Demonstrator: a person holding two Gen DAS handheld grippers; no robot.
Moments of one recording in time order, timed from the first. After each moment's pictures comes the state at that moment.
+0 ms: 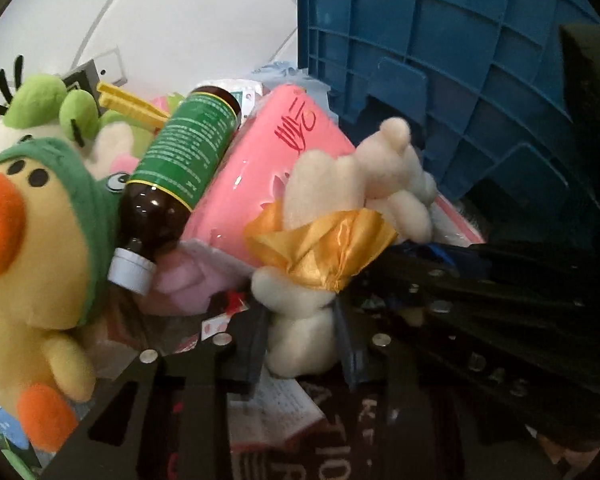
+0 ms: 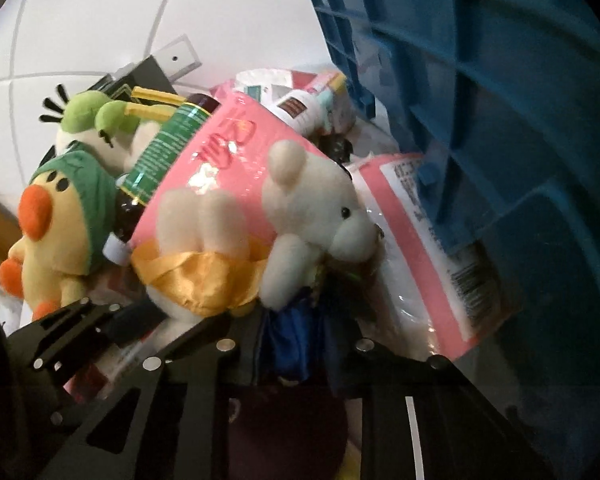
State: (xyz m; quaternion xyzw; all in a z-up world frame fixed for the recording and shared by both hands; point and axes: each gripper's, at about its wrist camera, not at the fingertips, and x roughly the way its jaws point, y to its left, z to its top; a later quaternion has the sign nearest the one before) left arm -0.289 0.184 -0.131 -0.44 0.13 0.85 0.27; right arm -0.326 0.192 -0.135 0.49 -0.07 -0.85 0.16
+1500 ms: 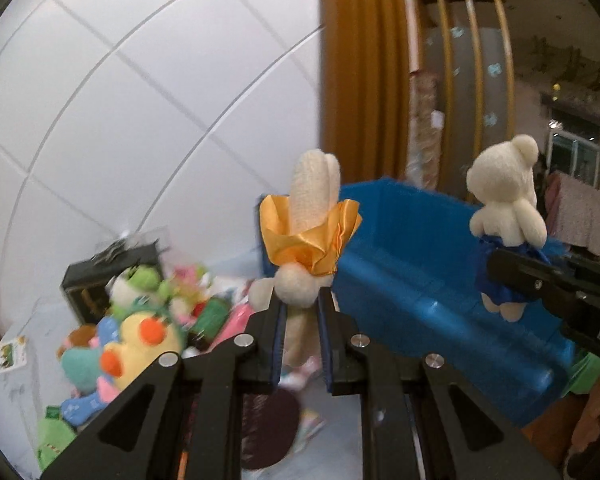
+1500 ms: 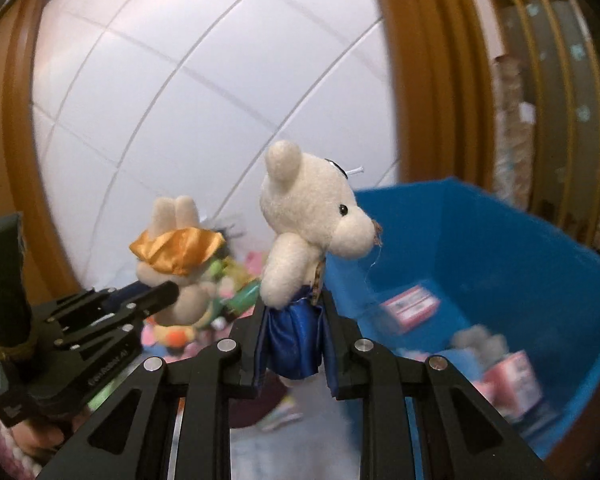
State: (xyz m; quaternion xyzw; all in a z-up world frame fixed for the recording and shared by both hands) left arm -0.072 0.174 0.130 -0.20 0.05 0.94 0.28; right arm -0.070 0.315 0.138 0.21 -0.02 -0.97 0.14
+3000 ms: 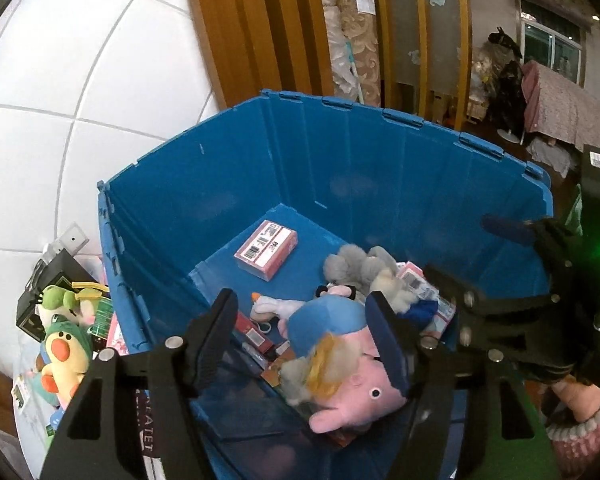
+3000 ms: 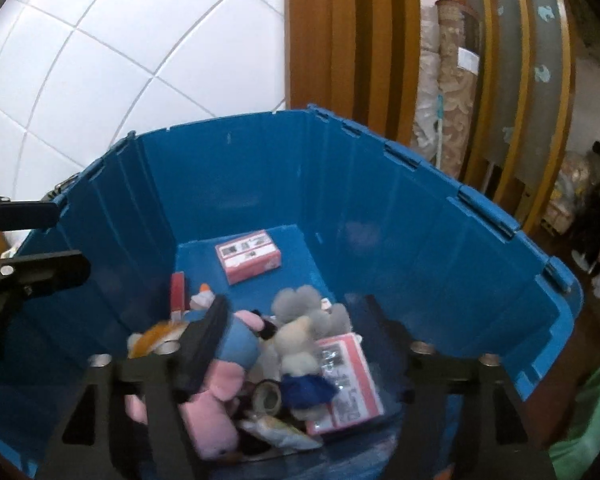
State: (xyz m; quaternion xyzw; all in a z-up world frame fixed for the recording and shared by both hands) left arm -0.047 0.446 0.107 -0.34 0.20 0.87 0.31; right arm -0.163 0.568 0.073 0.32 0.03 -0.95 0.06
